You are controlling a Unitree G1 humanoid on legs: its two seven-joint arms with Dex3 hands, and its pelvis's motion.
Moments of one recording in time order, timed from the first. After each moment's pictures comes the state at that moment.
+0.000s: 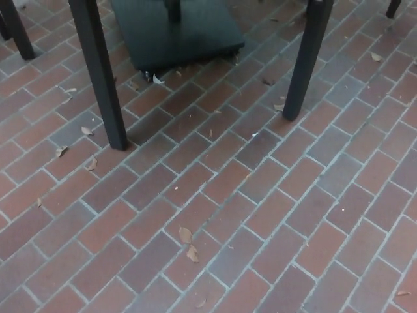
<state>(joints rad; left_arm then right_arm) 0.21 0.54 0.66 1.29 -0.30 -0.24 -0.08 0.18 -0.37 -0.52 0.87 0.23 -0.22 0.09</state>
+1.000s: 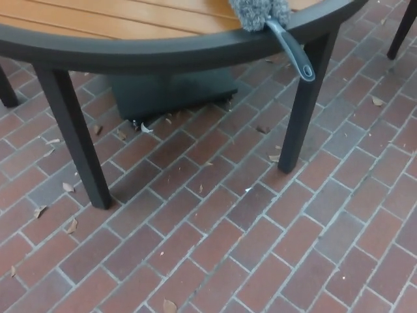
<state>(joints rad) 0.22 0.53 0.66 1.30 -0.30 -0.24 -0.08 0.20 -0.38 -0.51 0.85 0.24 -0.22 0.09</state>
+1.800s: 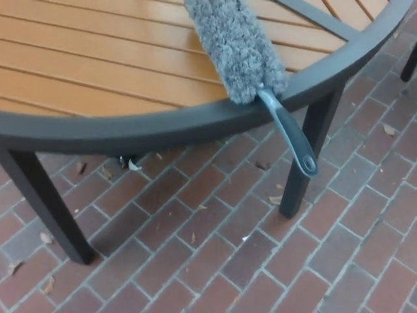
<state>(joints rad) 0.21 0.53 0.65 1.30 -0.31 -0.24 -0.08 0.20 -0.39 -0.51 0.87 0.24 -0.23 0.09</state>
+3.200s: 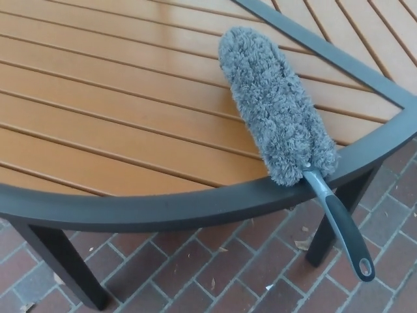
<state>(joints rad) 0.19 0.54 0.65 1.29 -0.32 -0.24 -0.08 0.18 -0.38 -0.49 0.86 0.24 -0.24 0.08</state>
